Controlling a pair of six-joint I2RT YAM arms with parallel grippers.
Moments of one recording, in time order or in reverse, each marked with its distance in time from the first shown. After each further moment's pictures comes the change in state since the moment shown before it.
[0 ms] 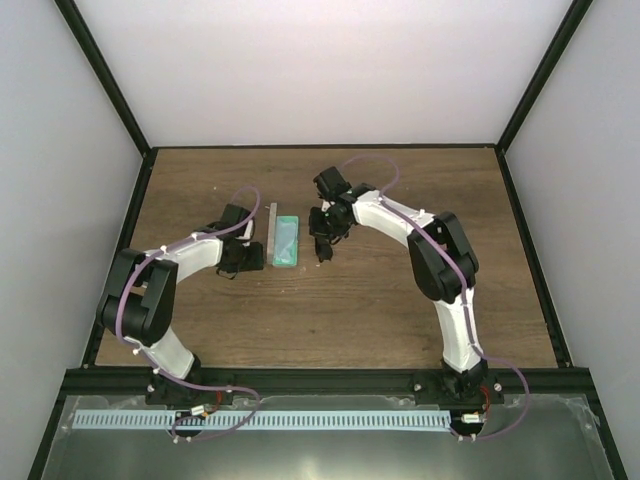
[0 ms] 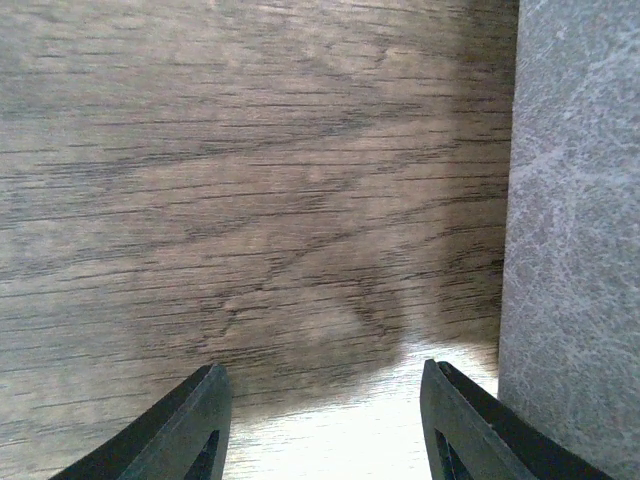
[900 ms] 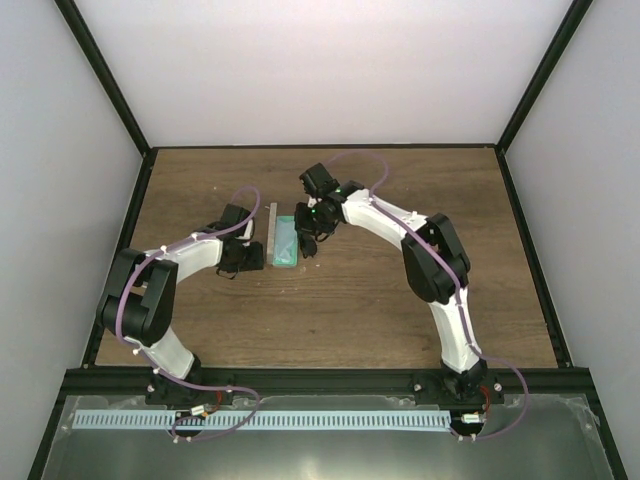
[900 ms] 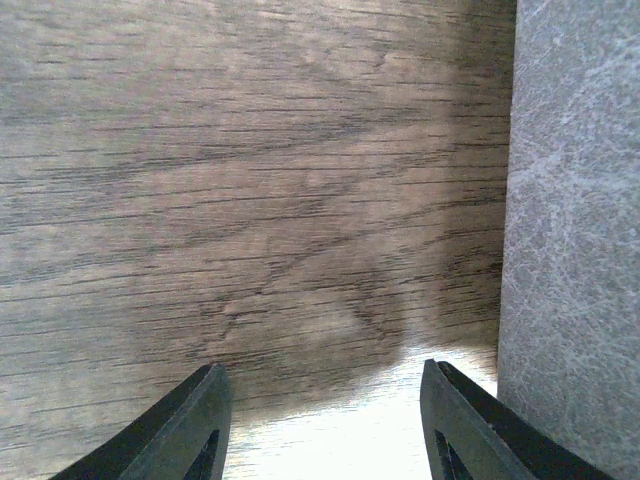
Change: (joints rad) left arm 0.000 0.000 -0.003 0.009 0.000 0.001; right arm 0.063 0.045 0.122 0.002 -0.011 0.063
